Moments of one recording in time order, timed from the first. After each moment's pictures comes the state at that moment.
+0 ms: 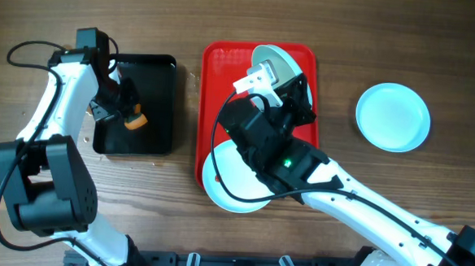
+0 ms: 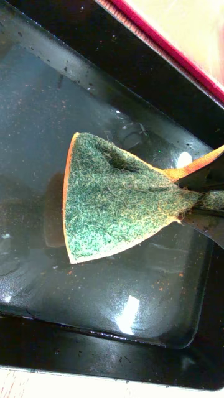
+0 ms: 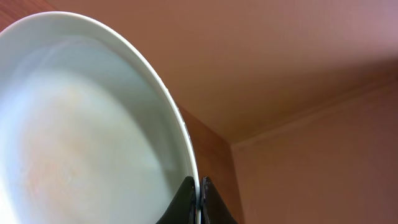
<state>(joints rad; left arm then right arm) 0.13 1.83 1.33 -1.01 0.11 -0.32 0.90 1.47 1.10 -0.32 1.26 -0.31</state>
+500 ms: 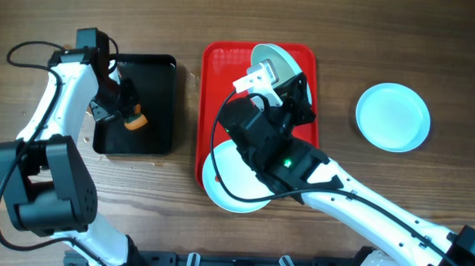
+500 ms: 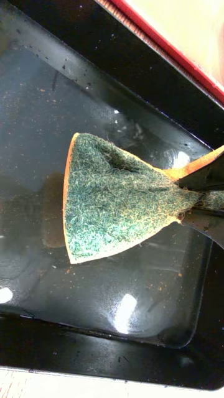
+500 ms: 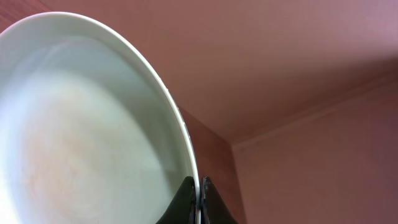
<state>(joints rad) 0.13 1.83 1.33 -1.01 0.11 -0.32 0.90 1.47 1.10 -0.31 1.26 -0.31</state>
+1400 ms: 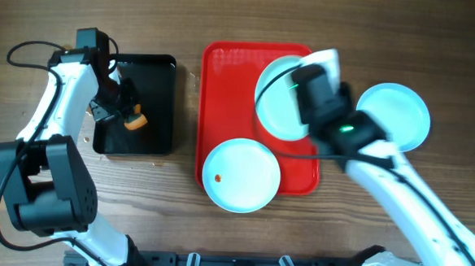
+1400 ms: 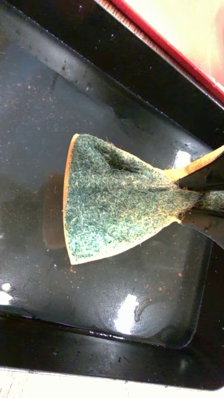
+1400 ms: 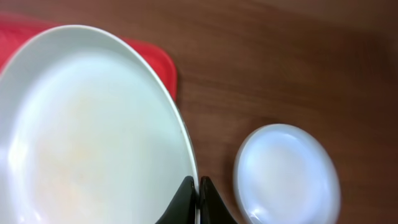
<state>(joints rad) 0.13 1.83 1.33 -1.01 0.11 -0.31 0.49 1.39 1.14 -0.65 0.53 0.15</state>
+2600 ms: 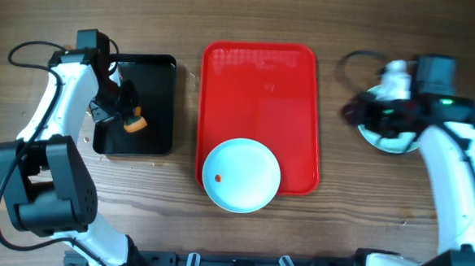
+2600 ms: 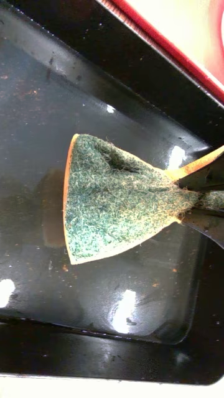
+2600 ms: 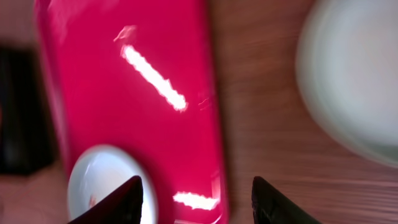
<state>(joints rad) 0.13 1.83 1.33 -1.02 0.10 -0.28 -0.05 1.44 1.18 -0.98 -0.37 0.16</state>
